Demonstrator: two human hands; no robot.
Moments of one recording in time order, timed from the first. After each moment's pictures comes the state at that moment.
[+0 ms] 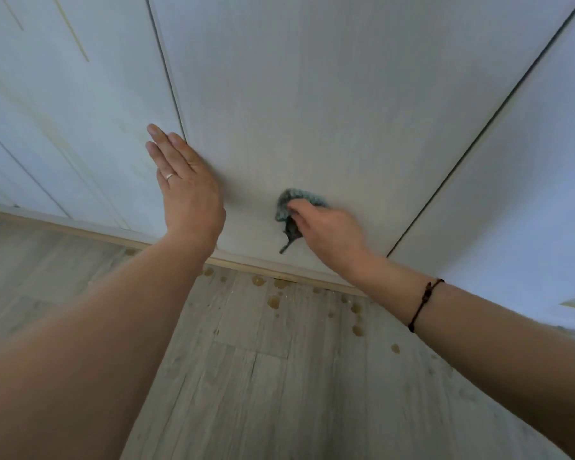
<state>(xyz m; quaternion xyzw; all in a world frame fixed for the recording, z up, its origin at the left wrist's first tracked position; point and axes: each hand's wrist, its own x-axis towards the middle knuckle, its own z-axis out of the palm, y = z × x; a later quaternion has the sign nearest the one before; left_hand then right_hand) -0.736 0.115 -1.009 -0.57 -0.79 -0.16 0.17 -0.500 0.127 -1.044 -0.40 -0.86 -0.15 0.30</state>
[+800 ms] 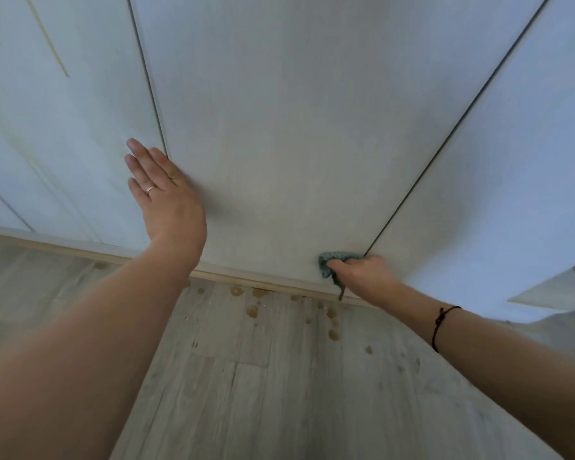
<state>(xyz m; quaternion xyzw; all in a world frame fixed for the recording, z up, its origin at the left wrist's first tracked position) -0.734 0.119 -1.009 -0.54 -0.81 -0.14 0.18 -0.374 0.102 -1.077 -0.40 -0.90 -0.18 0.04</state>
